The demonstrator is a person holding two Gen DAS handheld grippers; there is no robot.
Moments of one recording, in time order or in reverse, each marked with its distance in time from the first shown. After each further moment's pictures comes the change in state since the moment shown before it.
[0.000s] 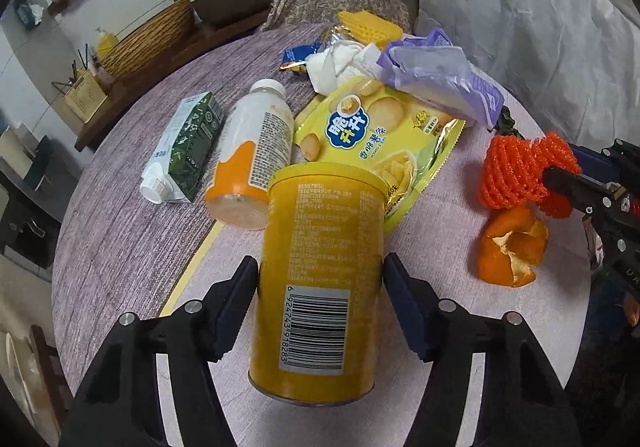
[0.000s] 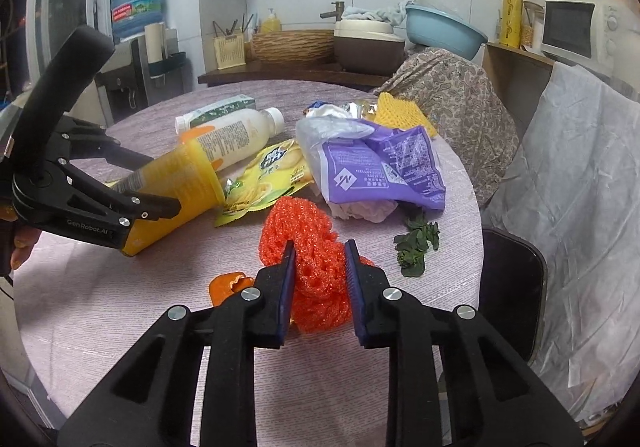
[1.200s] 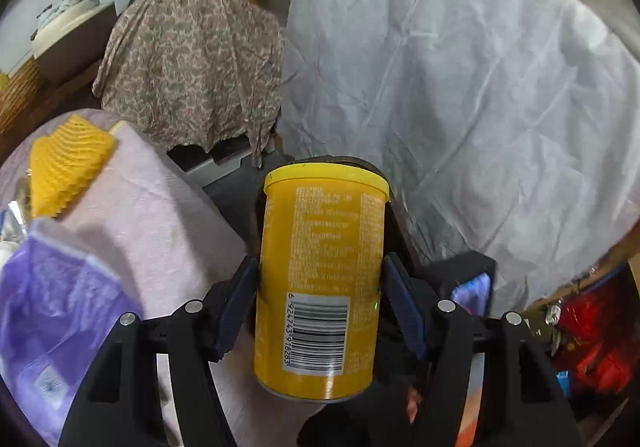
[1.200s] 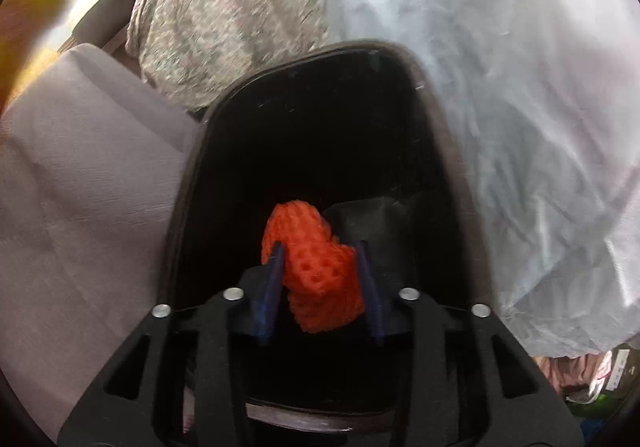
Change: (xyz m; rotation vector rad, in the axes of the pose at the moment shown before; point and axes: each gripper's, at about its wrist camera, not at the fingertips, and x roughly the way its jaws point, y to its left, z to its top) left arm 0.104 -0.286 0.204 -0.002 -0.039 -0.301; right arm 0.147 -0.287 -0.142 0.637 0.221 -0.287
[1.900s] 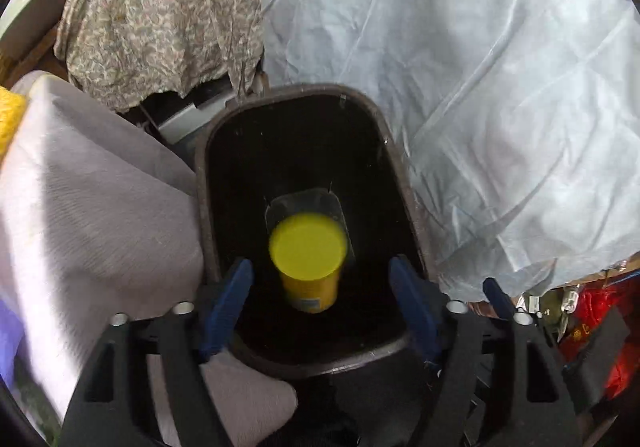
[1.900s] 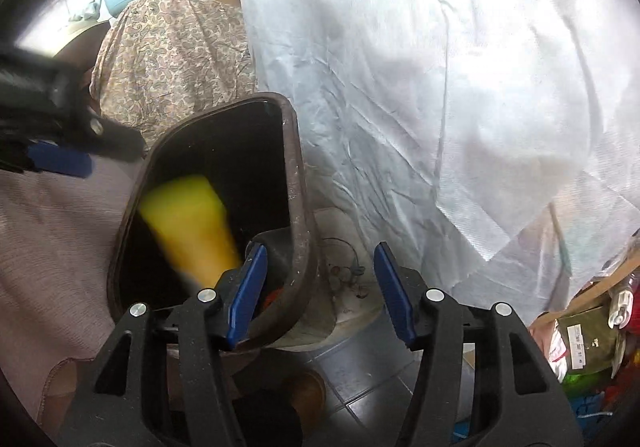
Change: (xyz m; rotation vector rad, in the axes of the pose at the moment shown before) left arm 0.068 -0.025 -0.007 0.010 0.214 0.000; right arm -0.075 -0.064 -0.038 0.053 -0.145 -0.188
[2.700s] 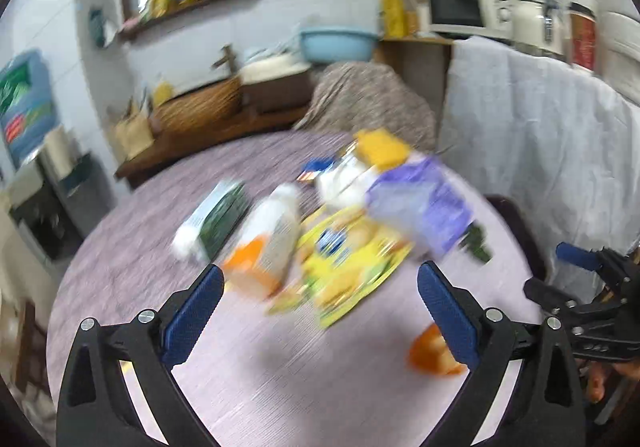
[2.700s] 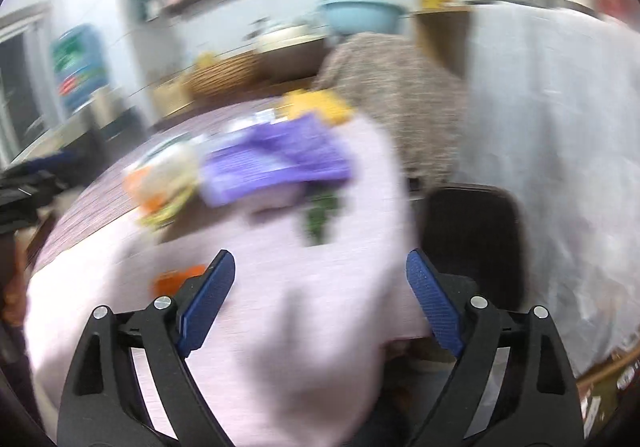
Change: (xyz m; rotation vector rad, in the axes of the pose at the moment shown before) left arm -0.250 0.214 -0.247 -0.193 -0.529 0.377; right arm -0.196 0.207 -0.017 -0.390 -0.099 0.497
